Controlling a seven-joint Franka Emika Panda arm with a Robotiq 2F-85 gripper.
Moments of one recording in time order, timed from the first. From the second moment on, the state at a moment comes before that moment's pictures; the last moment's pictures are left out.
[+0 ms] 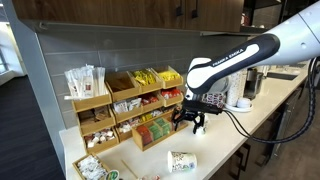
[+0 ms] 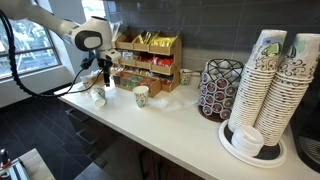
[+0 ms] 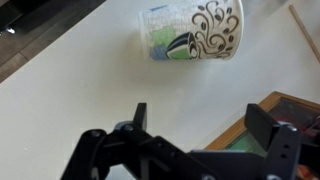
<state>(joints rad) 0.08 0.01 0.10 -2.15 0.27 2.24 0.57</state>
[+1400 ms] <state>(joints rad) 0.19 0.18 0.15 -1.91 0.02 2.03 0.47</state>
